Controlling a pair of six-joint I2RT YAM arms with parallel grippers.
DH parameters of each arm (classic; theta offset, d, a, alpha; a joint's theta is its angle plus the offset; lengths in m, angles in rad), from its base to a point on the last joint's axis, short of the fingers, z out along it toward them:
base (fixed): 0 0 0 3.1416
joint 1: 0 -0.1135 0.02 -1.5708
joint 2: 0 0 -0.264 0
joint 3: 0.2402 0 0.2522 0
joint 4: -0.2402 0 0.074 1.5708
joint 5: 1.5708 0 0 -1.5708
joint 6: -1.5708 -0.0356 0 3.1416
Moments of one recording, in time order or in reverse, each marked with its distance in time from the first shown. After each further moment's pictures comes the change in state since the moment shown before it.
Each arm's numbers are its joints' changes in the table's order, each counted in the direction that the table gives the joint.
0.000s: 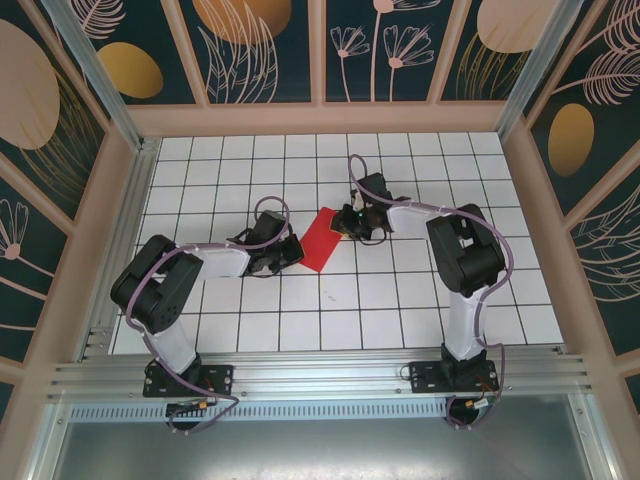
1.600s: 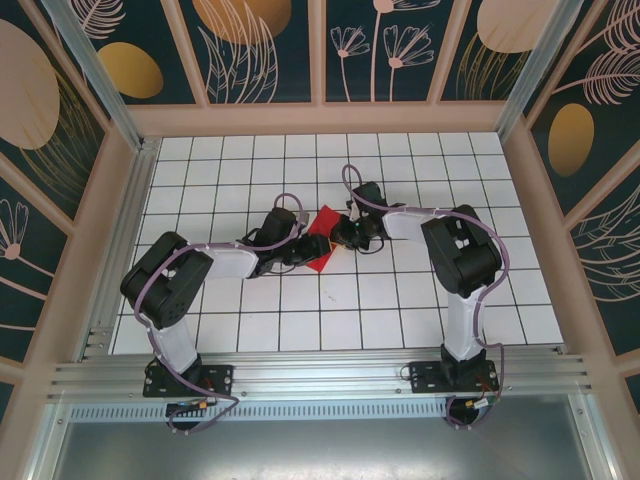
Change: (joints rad) left arm 0.051 -0.053 0.022 0.241 0.227 0.031; right arm -0.028 -0.016 -0.045 -0.014 0.001 -0.001
